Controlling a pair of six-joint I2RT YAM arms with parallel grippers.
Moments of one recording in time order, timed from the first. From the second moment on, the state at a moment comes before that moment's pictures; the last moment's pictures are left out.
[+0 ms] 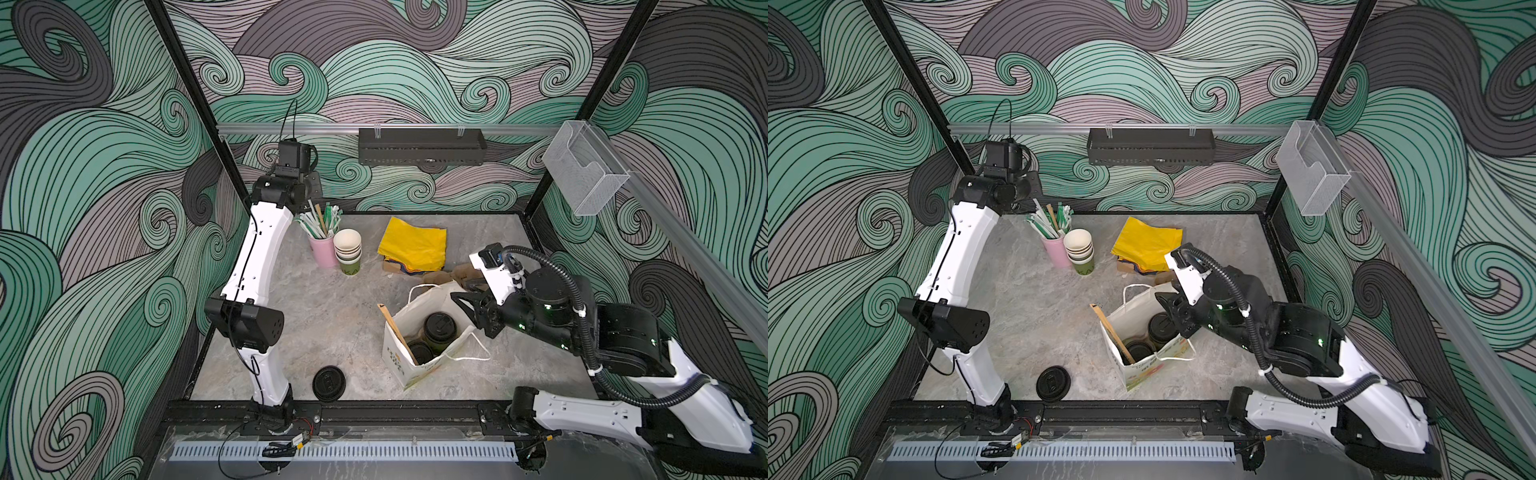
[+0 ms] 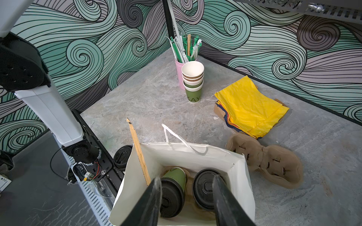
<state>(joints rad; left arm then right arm) -0.18 1.84 2.25 -0.99 -0.30 -0.25 1.11 0.97 1.54 -1.09 0.29 0.25</state>
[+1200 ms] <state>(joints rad) -0.21 0.98 1.74 -1.04 0.77 -0.20 1.11 1.91 2.55 -1.18 -0.26 -0.01</state>
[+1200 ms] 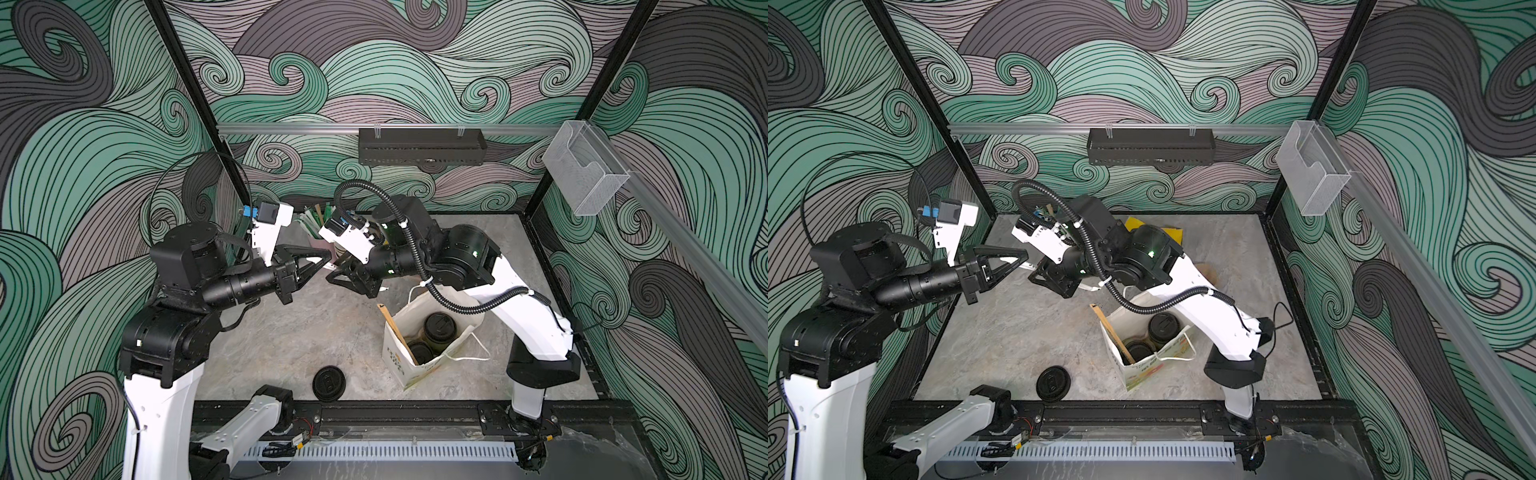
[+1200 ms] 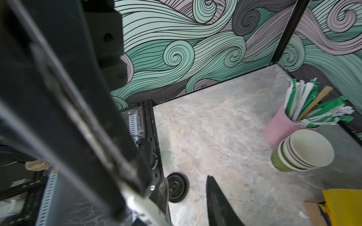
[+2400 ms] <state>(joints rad) -0.21 0.96 1.66 -0.92 0.74 -0.20 1.11 1.66 2.36 -1.19 -0.23 -0.02</state>
